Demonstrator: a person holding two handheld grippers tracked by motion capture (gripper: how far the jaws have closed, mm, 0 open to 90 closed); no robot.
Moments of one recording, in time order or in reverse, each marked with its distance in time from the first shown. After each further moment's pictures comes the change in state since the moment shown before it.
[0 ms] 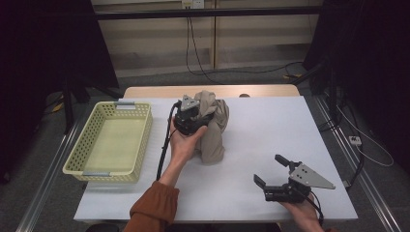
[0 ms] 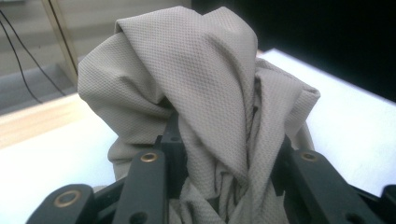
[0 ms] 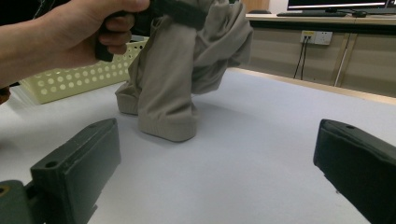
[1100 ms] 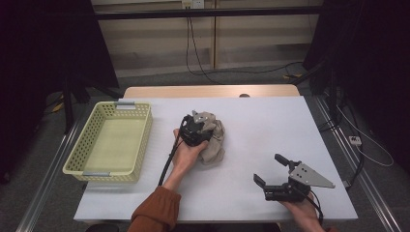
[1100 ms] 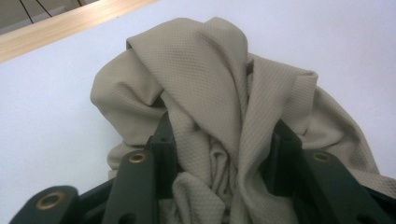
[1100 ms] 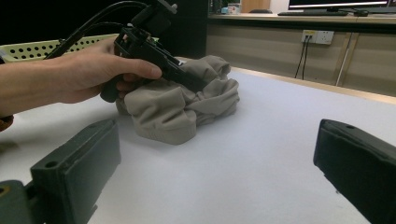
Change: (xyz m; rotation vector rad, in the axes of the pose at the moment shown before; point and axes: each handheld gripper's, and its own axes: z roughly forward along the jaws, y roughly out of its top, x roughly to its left) left arm 0.000 -0.051 0.042 0.237 0.084 0.061; right arm -0.002 0.000 0.002 0.003 0.005 0.004
